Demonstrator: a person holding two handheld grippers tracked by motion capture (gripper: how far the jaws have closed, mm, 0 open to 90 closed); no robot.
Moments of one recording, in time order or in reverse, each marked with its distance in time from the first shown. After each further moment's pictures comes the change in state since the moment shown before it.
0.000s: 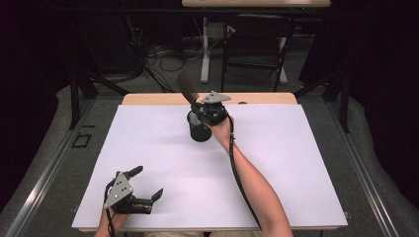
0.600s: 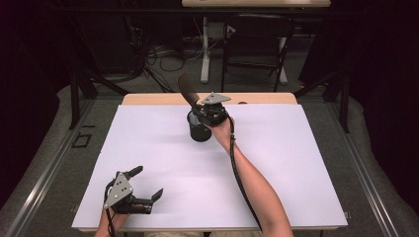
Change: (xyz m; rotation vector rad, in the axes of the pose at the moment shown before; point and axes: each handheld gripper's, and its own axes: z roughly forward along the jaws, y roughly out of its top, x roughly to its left) left arm 0.000 0.000 0.000 -0.001 -0.001 0.000; right arm -0.001 -0.005 0.002 0.028 0.008 0.010
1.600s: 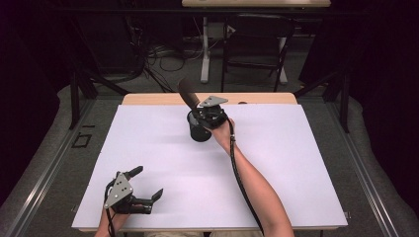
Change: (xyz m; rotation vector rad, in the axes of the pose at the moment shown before) left arm 0.000 -0.001 0.000 0.003 0.000 -0.002; right arm 0.004 -0.006 0.002 0.066 -0.012 -0.031
